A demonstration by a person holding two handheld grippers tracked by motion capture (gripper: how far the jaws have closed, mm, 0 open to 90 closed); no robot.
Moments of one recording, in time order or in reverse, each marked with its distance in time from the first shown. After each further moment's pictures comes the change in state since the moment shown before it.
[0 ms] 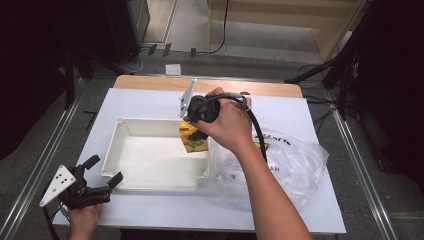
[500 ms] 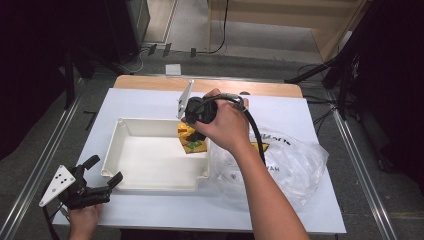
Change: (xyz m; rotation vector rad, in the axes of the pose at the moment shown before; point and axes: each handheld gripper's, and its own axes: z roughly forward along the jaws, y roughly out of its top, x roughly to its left) left arm 0.000 0.000 0.000 -0.004 -0.001 0.000; right arm -0.001 0.002 0.008 0.007 0.019 -0.002
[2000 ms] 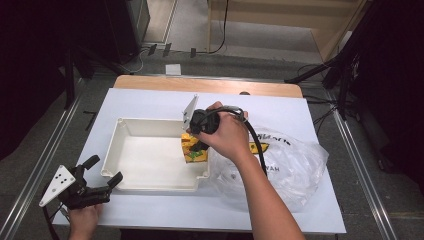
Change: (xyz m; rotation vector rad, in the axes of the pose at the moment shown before) left arm 0.000 0.000 0.000 0.002 0.002 0.000; right arm 0.003 -0.026 0.039 -0.024 0.054 0.012
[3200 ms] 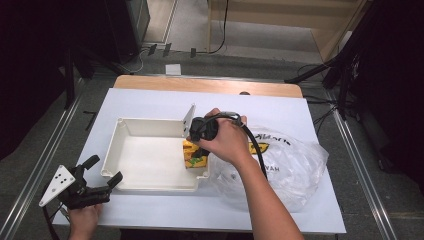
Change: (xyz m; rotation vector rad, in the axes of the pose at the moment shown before) left arm 0.000 0.000 0.000 0.000 0.001 0.000; right arm 0.004 -0.007 0.021 0.059 0.029 -0.030
